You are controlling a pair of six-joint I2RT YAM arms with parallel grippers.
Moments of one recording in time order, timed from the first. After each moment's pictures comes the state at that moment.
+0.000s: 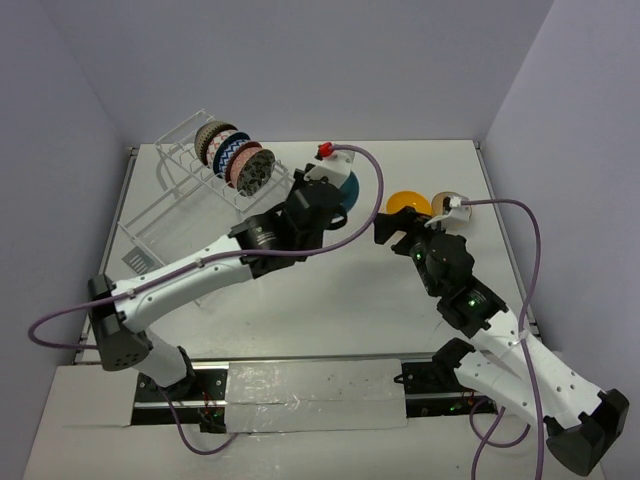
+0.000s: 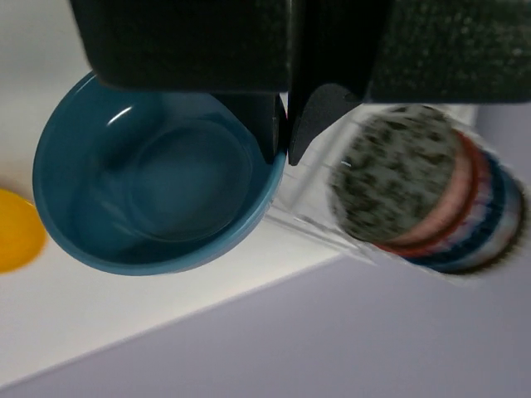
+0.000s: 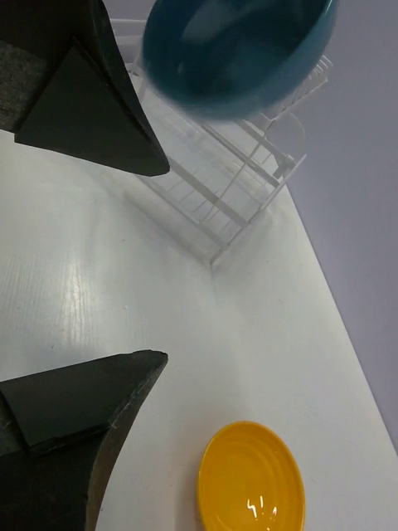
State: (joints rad) left arm -1.10 1.57 1.58 -0.38 -0.96 0.00; right arm 0.62 0.70 0.64 -0.06 0.42 0.61
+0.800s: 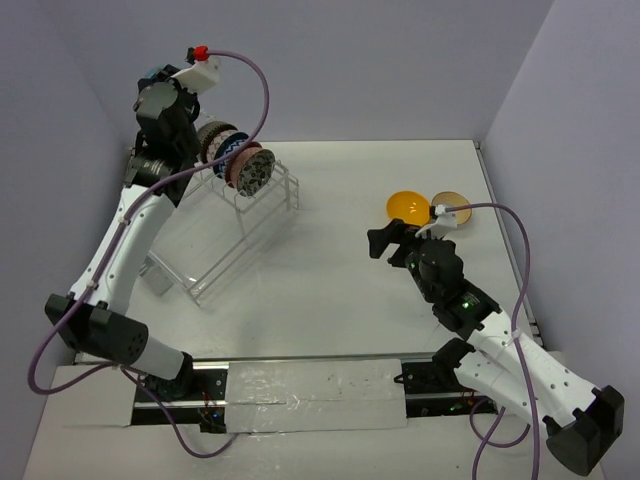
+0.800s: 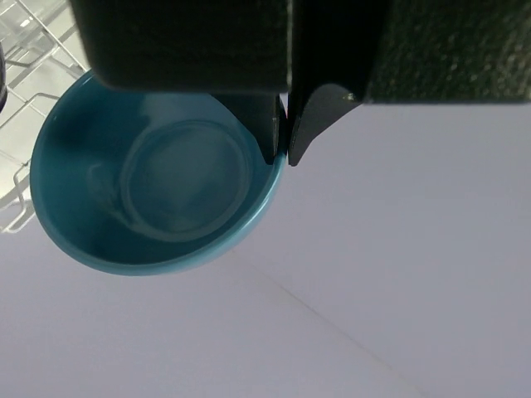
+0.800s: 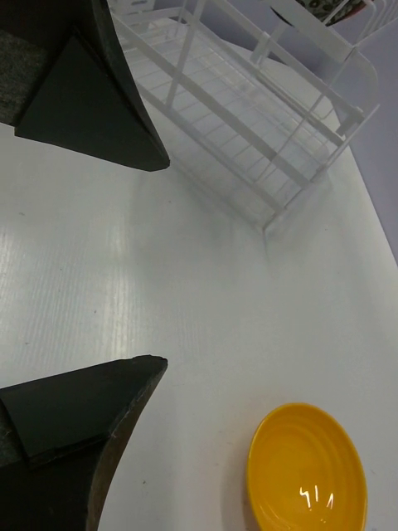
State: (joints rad) left arm -0.32 1.48 1.66 -0.04 -0.68 0.92; right arm 0.62 0.69 0.56 -0.11 0.38 0.59
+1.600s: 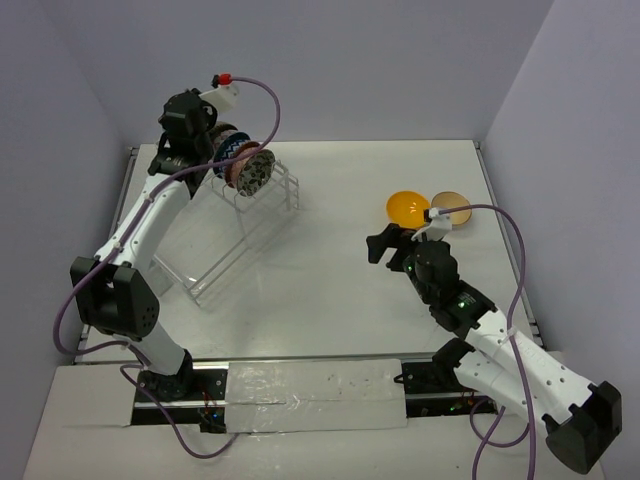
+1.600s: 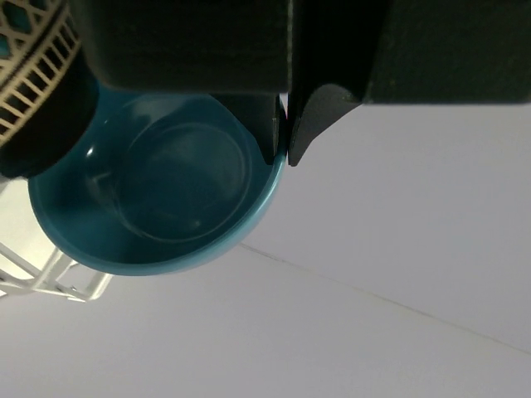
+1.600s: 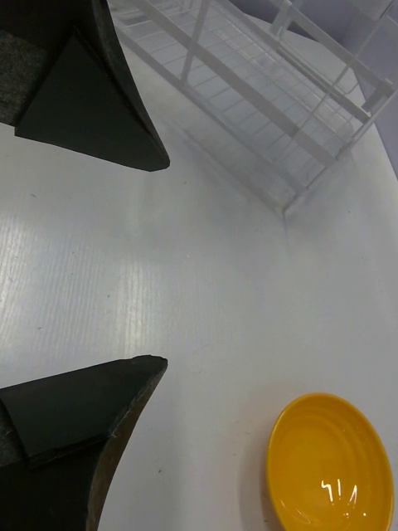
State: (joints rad) left arm -0.25 1.65 1.58 -0.03 -0.57 0.94; right arm 0.62 0.70 0.53 -0.12 0.37 0.57
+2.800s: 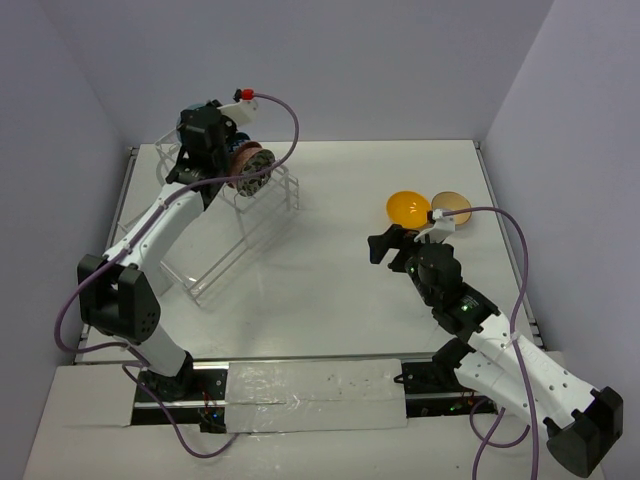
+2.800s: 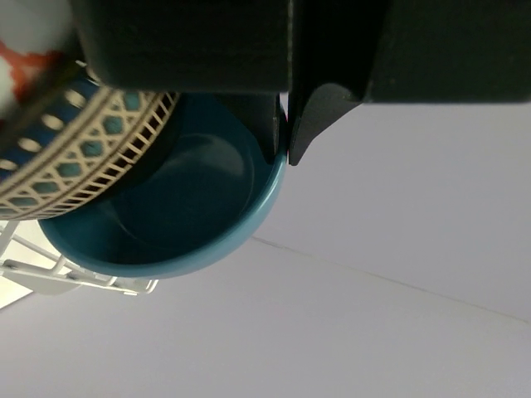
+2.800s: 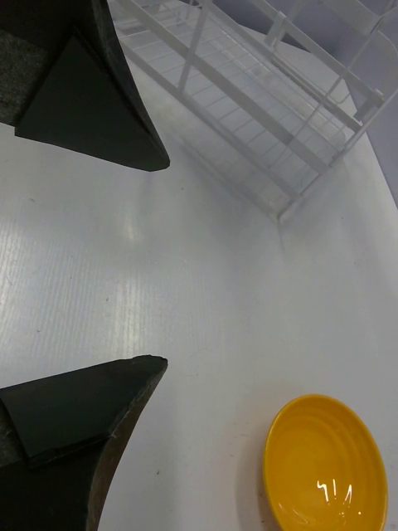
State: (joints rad) left arm -0.34 1.63 1.48 0.08 -0.64 1.02; right arm 0.62 0.67 0.52 -0.12 0.37 0.58
